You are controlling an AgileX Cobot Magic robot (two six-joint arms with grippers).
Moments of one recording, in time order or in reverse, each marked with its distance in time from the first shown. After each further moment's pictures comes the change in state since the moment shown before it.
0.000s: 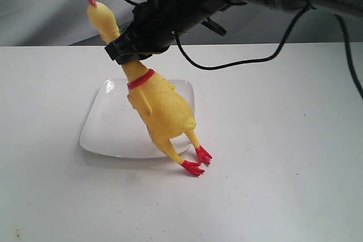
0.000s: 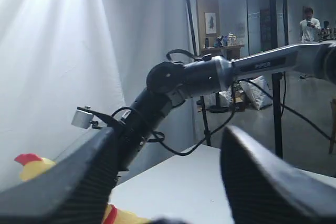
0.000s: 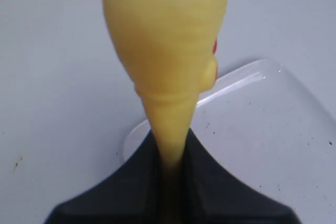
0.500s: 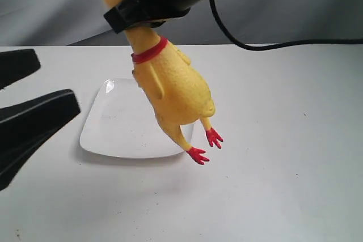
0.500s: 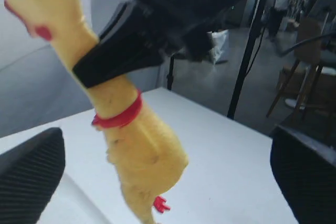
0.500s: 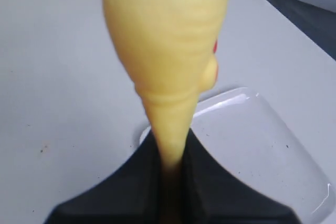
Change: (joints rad) left arm 0.000 0.516 0.000 -0.386 -0.129 0.350; right arm 0.055 -0.353 0.200 -0.147 -0.035 0.066
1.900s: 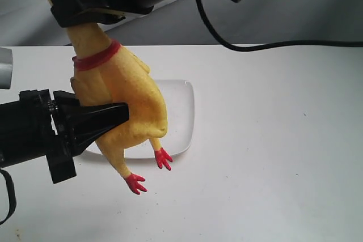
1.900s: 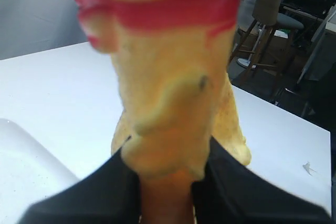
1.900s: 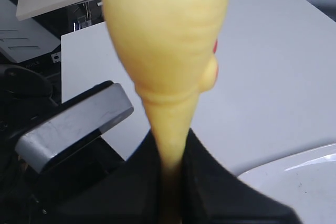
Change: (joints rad) left arm 0.000 0.566 0.000 -0.207 -0.274 0.419; right arm 0.063 -0.034 0.000 0.312 0.039 -0.158
